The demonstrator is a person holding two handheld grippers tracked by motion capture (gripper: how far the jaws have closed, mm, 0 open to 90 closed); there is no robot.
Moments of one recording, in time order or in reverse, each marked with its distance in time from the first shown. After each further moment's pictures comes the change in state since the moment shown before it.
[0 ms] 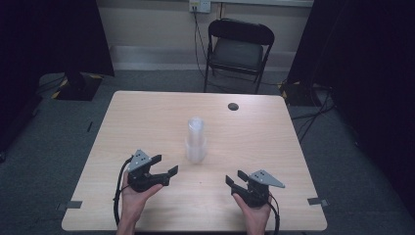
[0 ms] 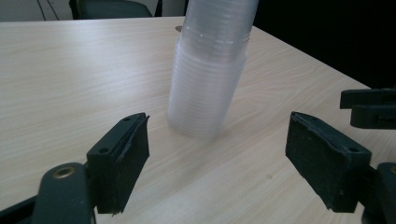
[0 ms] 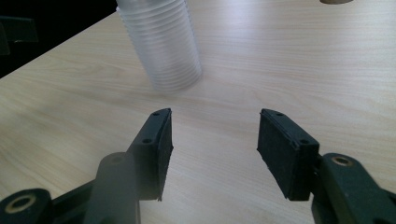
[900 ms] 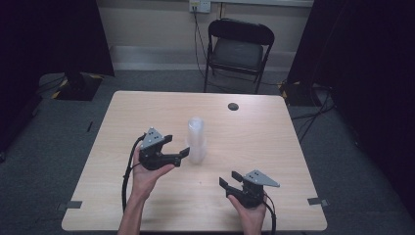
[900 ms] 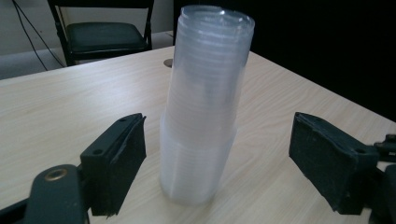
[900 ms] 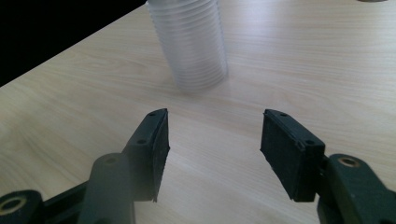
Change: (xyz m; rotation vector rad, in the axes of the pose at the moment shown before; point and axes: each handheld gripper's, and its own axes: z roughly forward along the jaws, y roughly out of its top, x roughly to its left) left arm -0.005 0.060 0.029 -0.019 -0.029 0.078; right arm 0.011 -0.001 0.008 0.011 0.073 -0.021
